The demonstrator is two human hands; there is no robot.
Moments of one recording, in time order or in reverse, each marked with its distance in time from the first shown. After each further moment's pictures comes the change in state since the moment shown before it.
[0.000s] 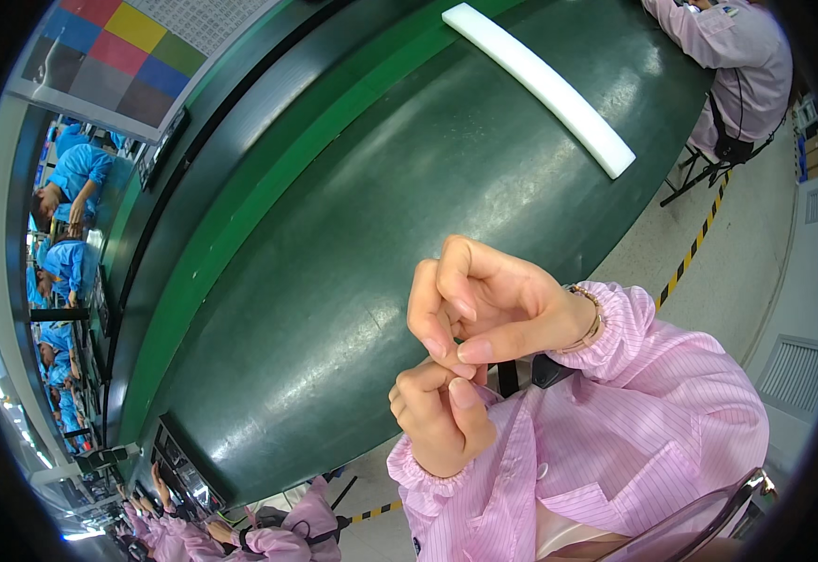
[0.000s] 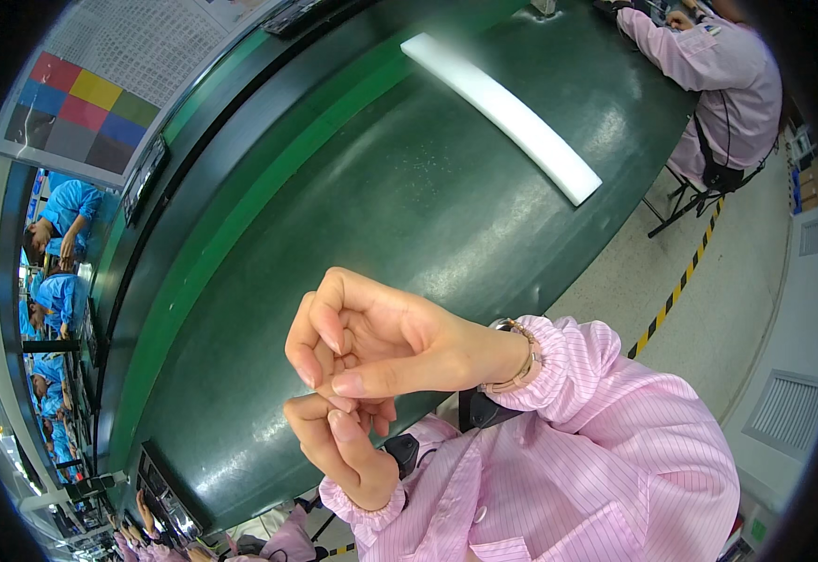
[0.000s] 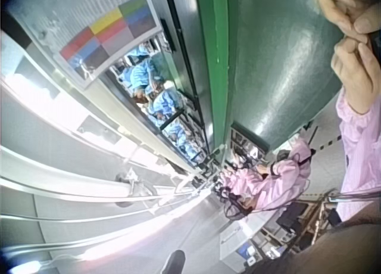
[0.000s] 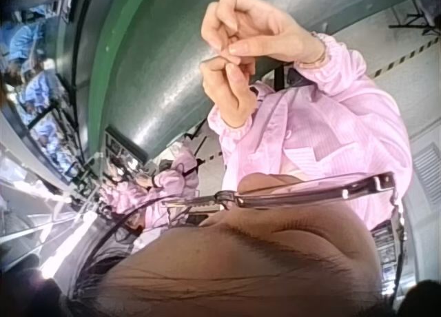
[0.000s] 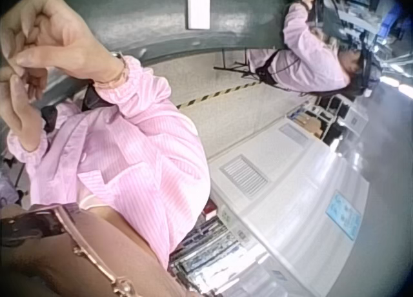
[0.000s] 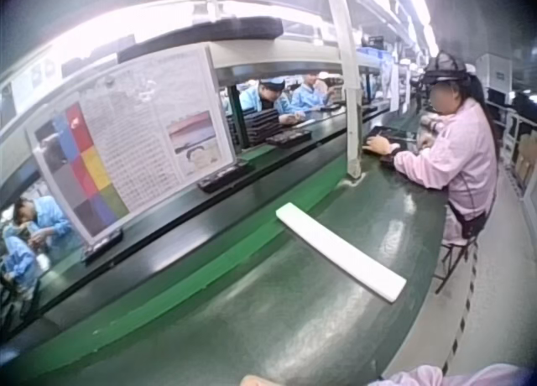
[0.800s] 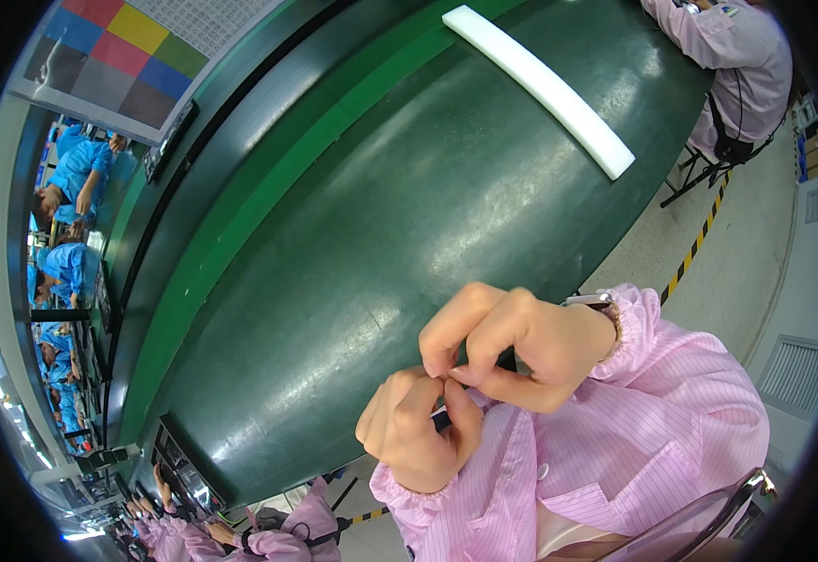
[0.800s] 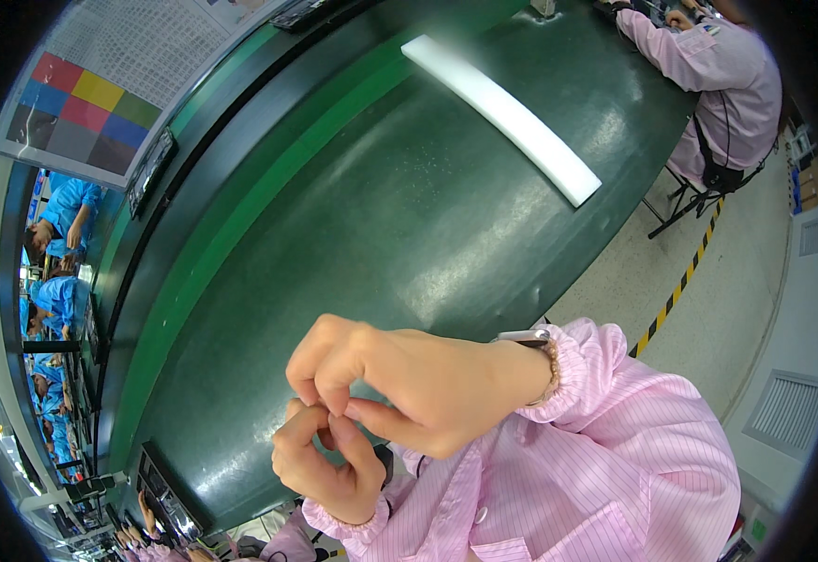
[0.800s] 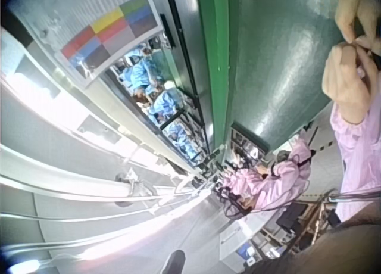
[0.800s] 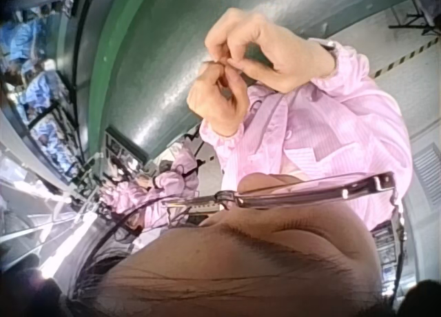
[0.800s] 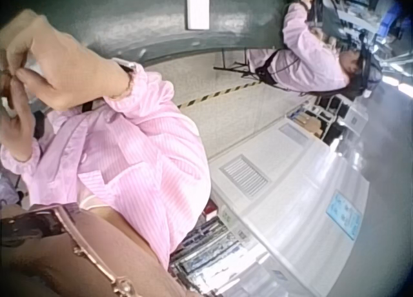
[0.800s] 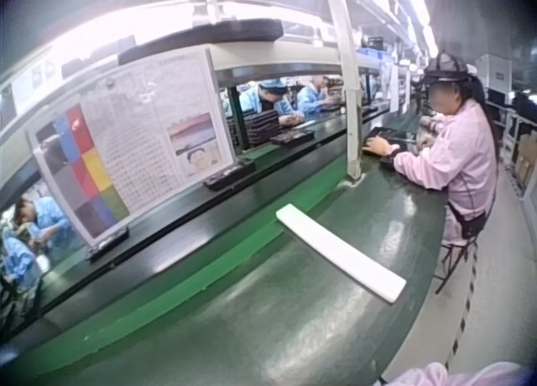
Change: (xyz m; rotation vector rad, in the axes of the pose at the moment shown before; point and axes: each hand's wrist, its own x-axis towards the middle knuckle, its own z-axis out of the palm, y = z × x) left_hand 0.018 0.011 -0.020 0.440 -0.039 0.355; right_hand -0.001 -0.007 0.016 -0.769 -0.132 -0.330
